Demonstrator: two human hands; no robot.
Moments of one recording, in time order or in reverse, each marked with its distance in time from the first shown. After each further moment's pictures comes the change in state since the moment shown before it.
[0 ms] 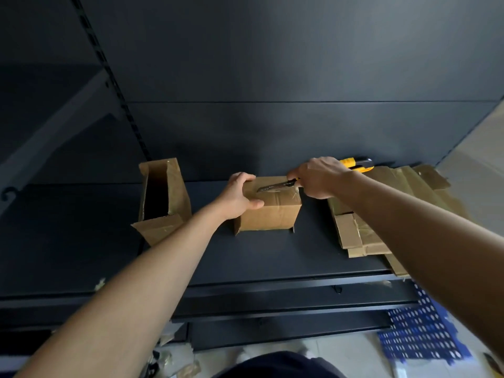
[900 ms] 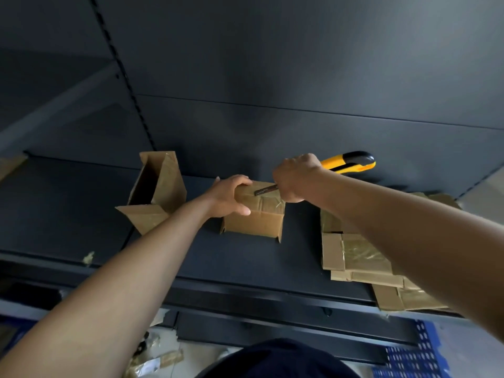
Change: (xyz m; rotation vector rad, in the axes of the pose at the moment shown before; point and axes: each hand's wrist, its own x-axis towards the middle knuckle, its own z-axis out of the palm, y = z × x) left_hand -0.003 0.022 0.008 0.226 -0.022 -0.118; right_hand 0.005 -0.006 -0.034 -0.296 -0.093 -0.108
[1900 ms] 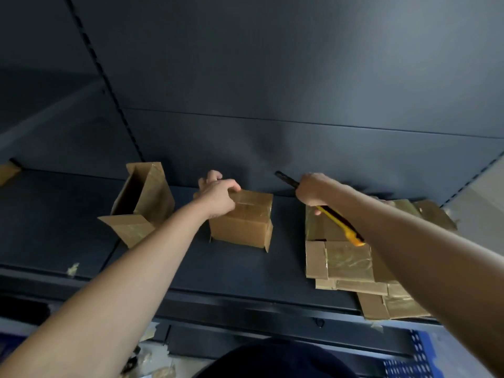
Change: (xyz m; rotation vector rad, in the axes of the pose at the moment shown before) left_hand 0.009 0.044 0.005 0.136 0.210 -0.213; right_hand 0.002 0.062 0.062 0.718 -0.101 0.346
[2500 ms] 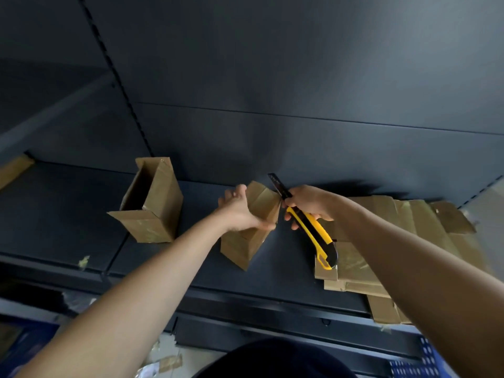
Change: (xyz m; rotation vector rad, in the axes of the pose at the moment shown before) left_hand -0.009 0.002 0.033 -0.074 -0.160 -0.069; right_hand 0.010 -0.011 0.032 0.637 -0.346 -0.094
